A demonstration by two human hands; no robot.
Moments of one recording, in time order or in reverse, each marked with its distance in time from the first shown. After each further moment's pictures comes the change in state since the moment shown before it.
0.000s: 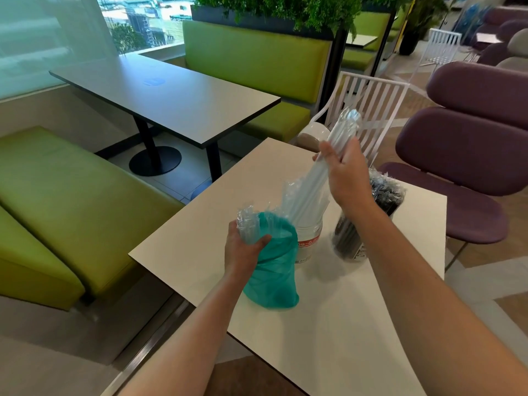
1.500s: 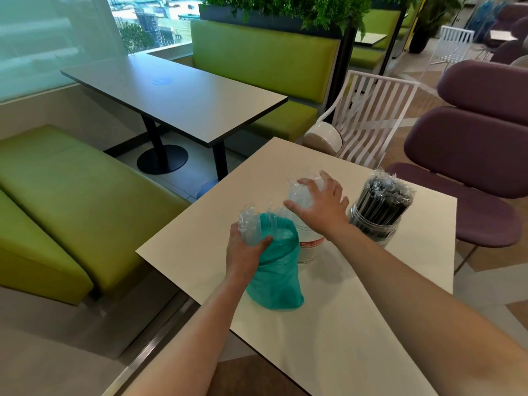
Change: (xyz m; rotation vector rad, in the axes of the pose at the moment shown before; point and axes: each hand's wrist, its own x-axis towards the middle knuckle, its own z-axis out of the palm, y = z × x) left_hand -0.001 -0.004 -0.007 -0.009 0.005 -0.020; right_hand -0.009 0.089 0.047 -0.754 -0.345 -0.014
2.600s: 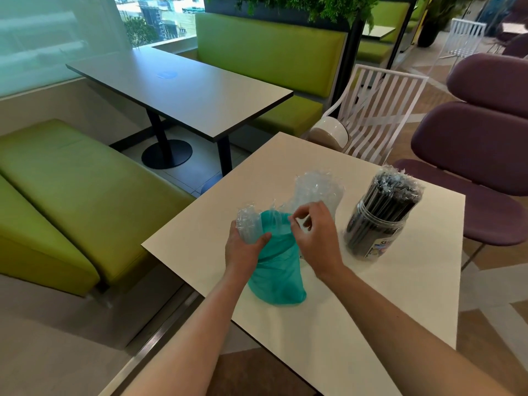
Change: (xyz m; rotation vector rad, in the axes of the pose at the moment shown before) left_hand -0.004 -0.005 -0.014 -0.083 0.019 -0.014; right_hand -0.072 -0.027 0.029 0.452 0.340 -0.221
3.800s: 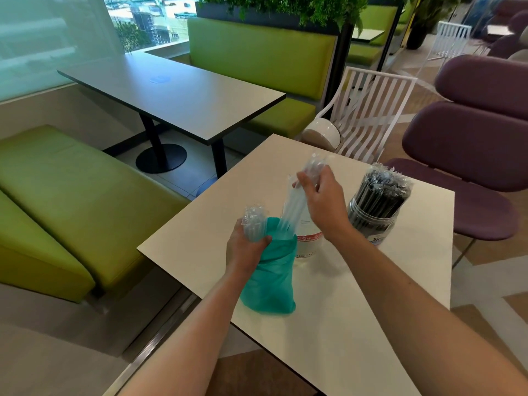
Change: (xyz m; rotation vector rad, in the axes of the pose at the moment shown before) left_hand -0.007 0.012 0.008 0.180 -0.050 0.012; right_hand 0.057 -0.020 -0.035 0.240 -0.050 0.283
